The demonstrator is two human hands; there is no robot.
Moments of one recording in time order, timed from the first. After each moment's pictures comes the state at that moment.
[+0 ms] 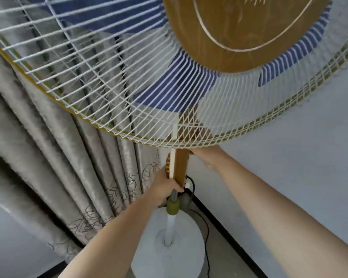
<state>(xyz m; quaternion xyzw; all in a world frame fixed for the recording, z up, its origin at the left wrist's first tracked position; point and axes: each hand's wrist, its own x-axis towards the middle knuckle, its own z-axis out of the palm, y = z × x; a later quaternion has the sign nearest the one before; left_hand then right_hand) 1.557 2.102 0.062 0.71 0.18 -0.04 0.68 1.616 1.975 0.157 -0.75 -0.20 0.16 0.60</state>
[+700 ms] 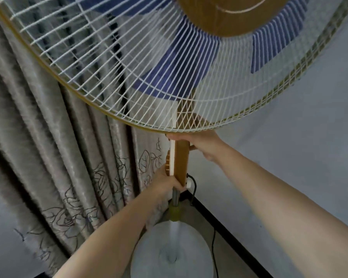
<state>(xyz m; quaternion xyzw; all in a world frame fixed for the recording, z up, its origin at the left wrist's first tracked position) 1.567 2.097 -0.049 0.73 0.15 0.00 0.66 1.622 1.975 0.065 -0.74 -0.25 0.10 0.61</state>
